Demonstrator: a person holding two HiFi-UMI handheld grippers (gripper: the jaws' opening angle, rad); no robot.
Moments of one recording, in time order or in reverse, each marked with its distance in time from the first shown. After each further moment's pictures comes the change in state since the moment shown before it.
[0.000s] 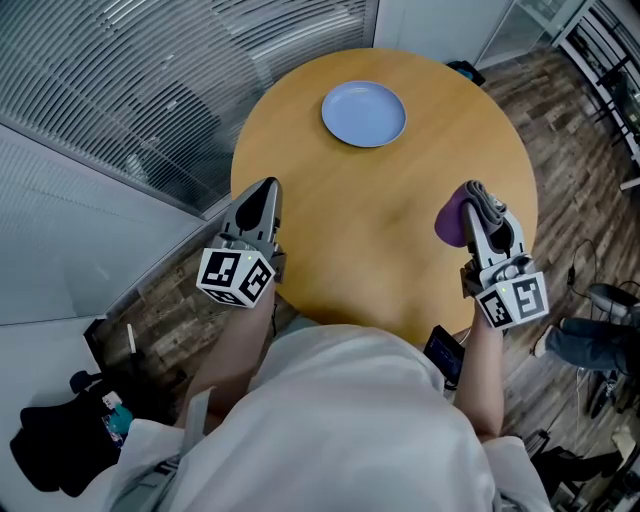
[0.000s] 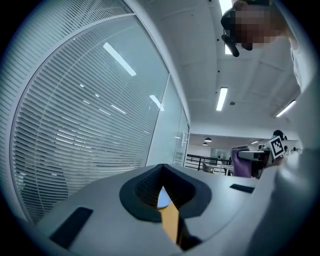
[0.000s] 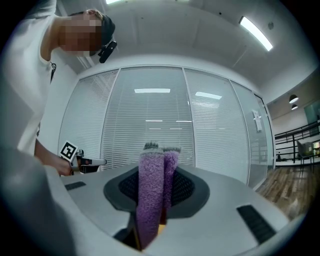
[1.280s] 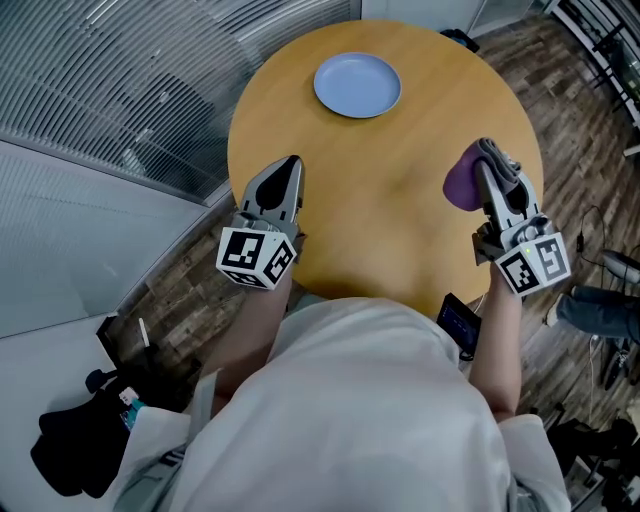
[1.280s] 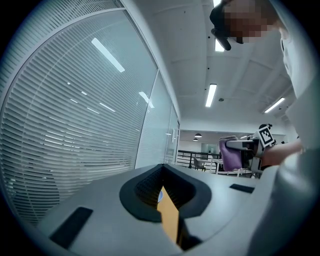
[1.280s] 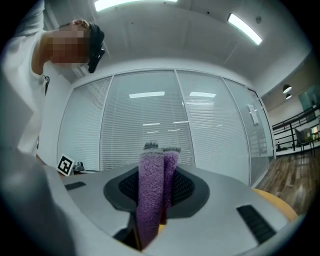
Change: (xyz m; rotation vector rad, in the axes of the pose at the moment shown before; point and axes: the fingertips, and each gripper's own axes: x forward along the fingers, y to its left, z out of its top) left arm 0.016 -0.050 -0.016 0.066 0.034 -0.105; right arm -0.011 -0.020 0.009 0.091 -0.026 -0.012
